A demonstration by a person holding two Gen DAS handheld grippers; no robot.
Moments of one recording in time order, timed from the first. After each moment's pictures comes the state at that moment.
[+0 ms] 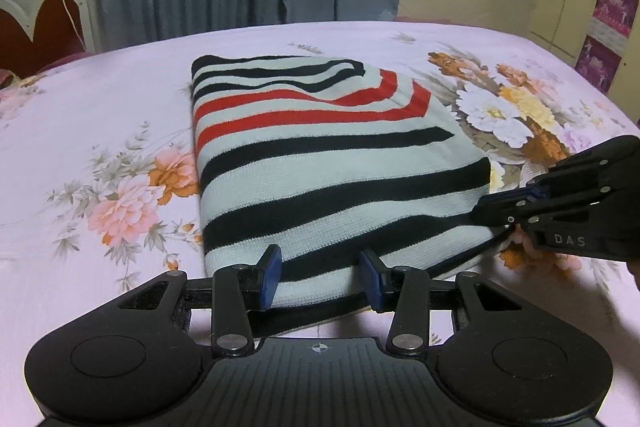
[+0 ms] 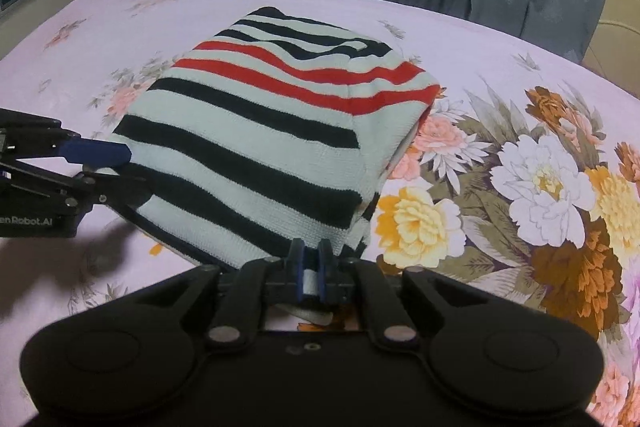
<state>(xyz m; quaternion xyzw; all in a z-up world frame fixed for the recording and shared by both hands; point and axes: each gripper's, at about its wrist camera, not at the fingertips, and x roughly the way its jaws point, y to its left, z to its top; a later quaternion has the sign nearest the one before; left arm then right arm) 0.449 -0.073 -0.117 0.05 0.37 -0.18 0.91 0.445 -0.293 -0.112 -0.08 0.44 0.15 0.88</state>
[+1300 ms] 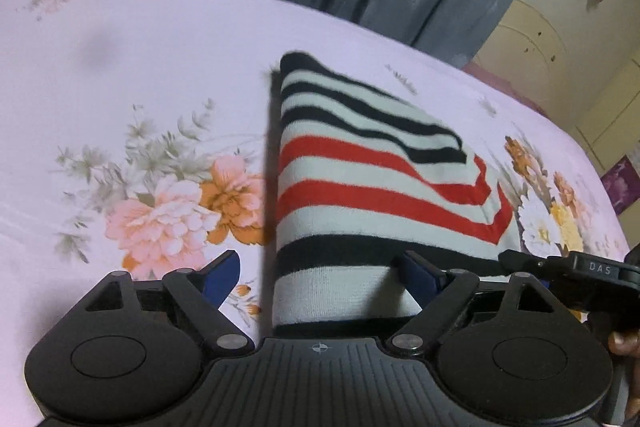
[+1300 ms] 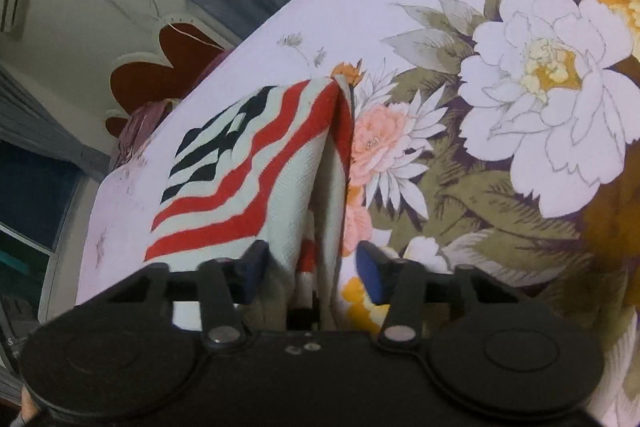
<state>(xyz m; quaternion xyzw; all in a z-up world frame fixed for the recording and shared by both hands) 0.535 -0.026 -0.127 -0.14 0.43 -0.12 0.88 0.522 -0.420 -0.150 0.31 0.45 0.14 0.83</state>
